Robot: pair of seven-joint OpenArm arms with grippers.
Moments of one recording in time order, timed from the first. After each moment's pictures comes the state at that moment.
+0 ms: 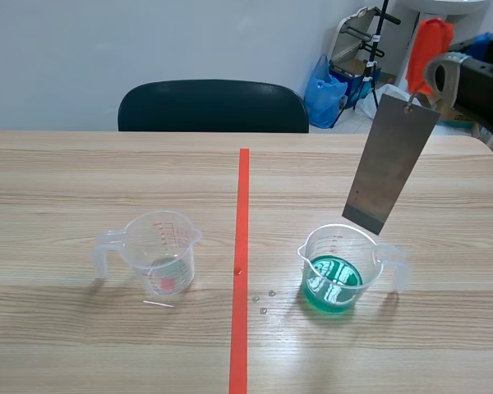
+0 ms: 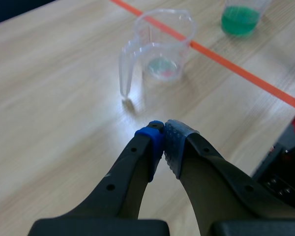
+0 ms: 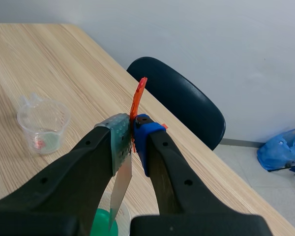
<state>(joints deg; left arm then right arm) 53.6 -54.6 -17.2 82.0 -11.1 -42.5 -49.5 -35.2 41.4 21.4 123.9 24.8 36.5 8.4</state>
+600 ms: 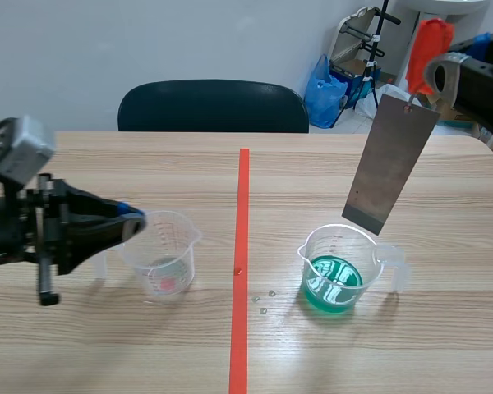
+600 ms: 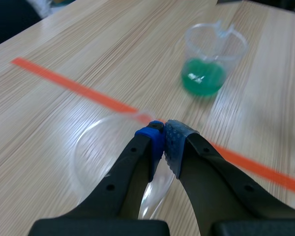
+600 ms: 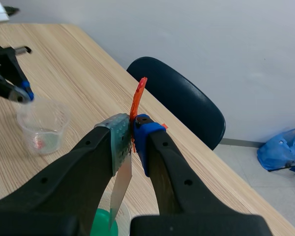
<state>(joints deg) -8.6 -49.1 39.6 82.0 -28.9 -41.9 -17.8 -35.2 41.4 21.4 123.9 24.8 36.5 8.4</state>
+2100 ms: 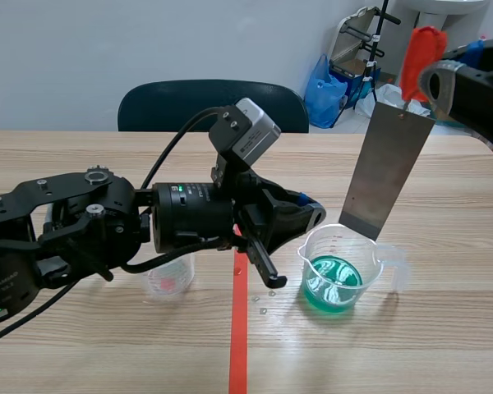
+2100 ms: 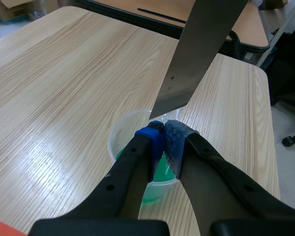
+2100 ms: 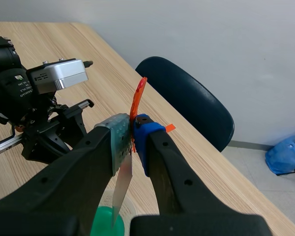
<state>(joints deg) -21.4 -26.4 56.5 82.0 -35.5 -26.8 -1.9 -35.2 41.4 21.4 123.9 24.8 38.9 8.4</state>
